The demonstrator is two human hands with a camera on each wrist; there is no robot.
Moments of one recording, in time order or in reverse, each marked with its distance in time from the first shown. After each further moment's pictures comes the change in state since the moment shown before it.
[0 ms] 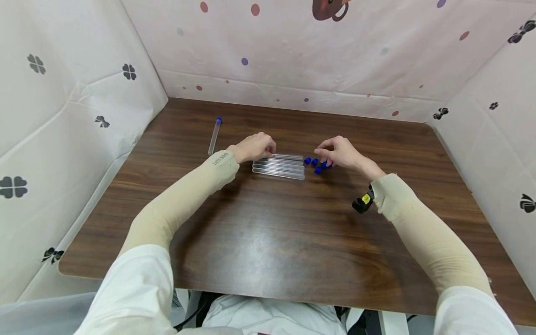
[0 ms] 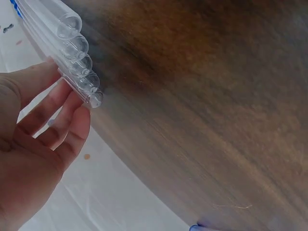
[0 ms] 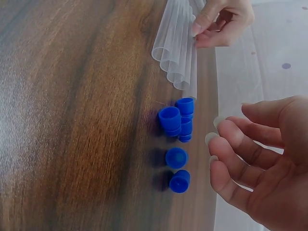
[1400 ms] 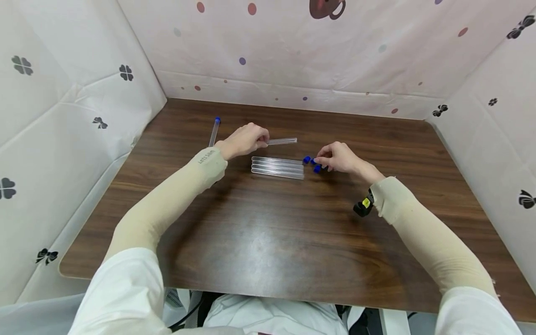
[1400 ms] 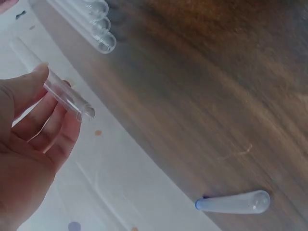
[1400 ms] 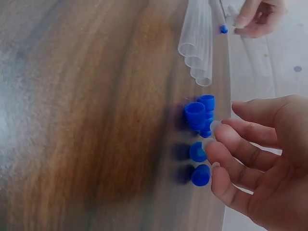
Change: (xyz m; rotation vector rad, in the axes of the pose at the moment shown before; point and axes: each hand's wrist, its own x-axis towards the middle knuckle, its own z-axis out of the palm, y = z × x) left_hand -0.017 -0.004 -0.025 -0.044 0.120 -0.002; right_hand -0.007 0.011 0.010 -0.072 -0.046 0.014
